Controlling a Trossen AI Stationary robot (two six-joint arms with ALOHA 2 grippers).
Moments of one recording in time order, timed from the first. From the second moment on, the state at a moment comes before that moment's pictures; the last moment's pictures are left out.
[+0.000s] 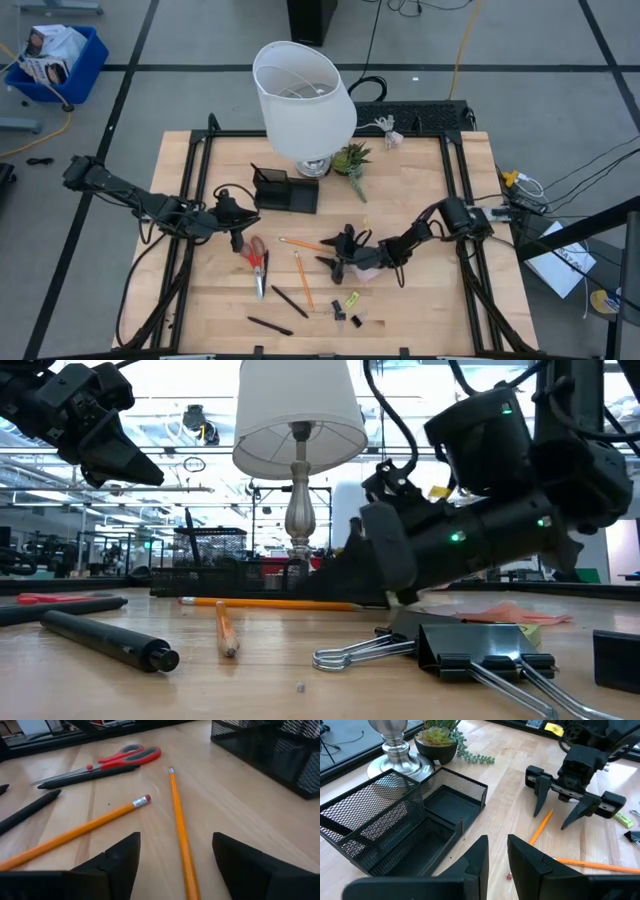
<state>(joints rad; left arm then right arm) -0.38 0.69 0.35 -0.23 -0.59 -0.52 0.32 2.22 0.72 1.05 0.48 0.37</state>
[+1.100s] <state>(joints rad) -0.38 0.69 0.35 -0.23 -0.58 -0.53 0.32 2.21 0.71 0.83 0.53 0.33</state>
